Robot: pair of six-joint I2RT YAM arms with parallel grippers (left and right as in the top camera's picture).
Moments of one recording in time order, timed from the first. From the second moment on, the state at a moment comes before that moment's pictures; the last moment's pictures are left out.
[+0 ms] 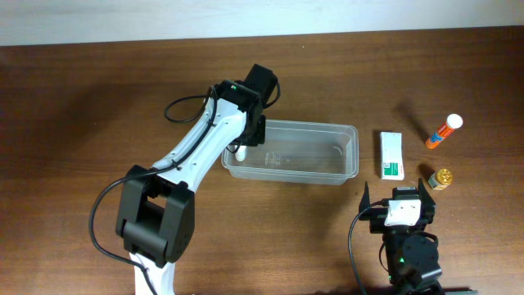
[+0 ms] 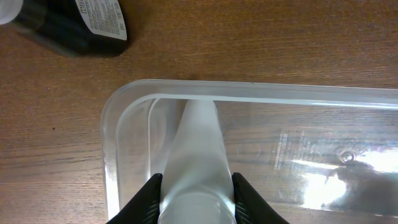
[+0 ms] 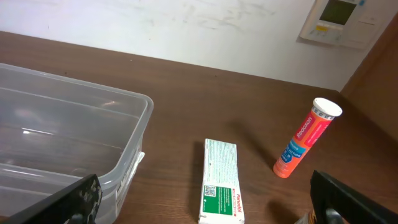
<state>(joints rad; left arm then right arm) -0.52 2.07 1.75 -1.09 -0.17 -0.42 0.24 0.06 0.08 -0.21 0.34 -0.14</state>
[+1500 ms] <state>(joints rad) -0.52 2.07 1.76 -1.08 -0.12 -0.35 0.24 0.06 0.07 -0.21 0.34 -0.14</state>
